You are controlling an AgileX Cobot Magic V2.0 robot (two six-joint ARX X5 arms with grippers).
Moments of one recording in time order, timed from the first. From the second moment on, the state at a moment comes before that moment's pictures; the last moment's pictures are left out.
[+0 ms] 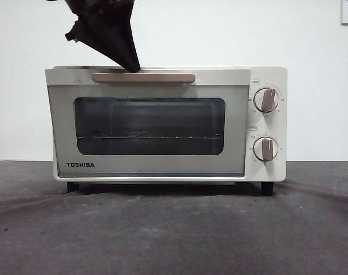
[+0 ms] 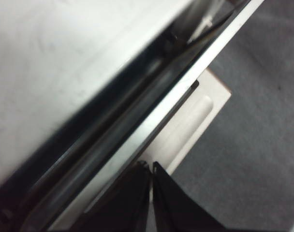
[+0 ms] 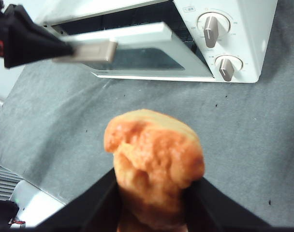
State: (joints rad) left arm -0.55 1.55 1.47 -0.88 0.26 0.22; right arm 0.21 0.60 0.87 -0.88 -0.50 0.34
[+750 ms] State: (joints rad) left arm -0.63 1.53 1.35 -0.89 0.27 0.18; right arm 0.21 0.60 0.87 -0.89 -0.50 0.34
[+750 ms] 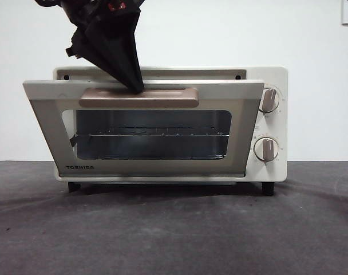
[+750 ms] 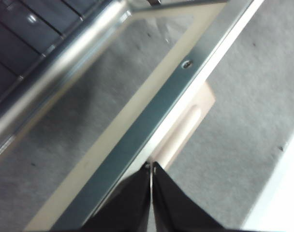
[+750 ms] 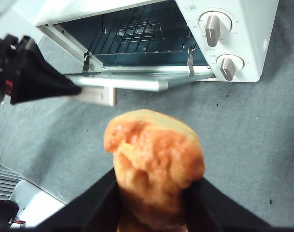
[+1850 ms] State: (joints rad) left arm -0.69 1.27 0.78 -0.42 0.23 -0.06; right arm 0.21 0.60 0.87 -0.89 -0.50 0.31
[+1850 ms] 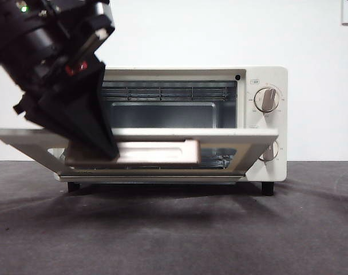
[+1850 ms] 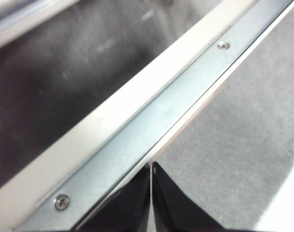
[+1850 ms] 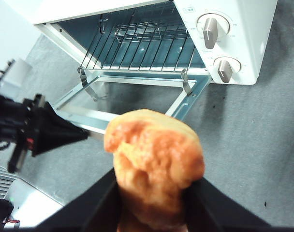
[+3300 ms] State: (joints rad) left arm -0.72 0.76 0.86 -0.77 0.17 -0.22; right arm 0.45 0.87 0.87 -0.53 -0.57 0.42
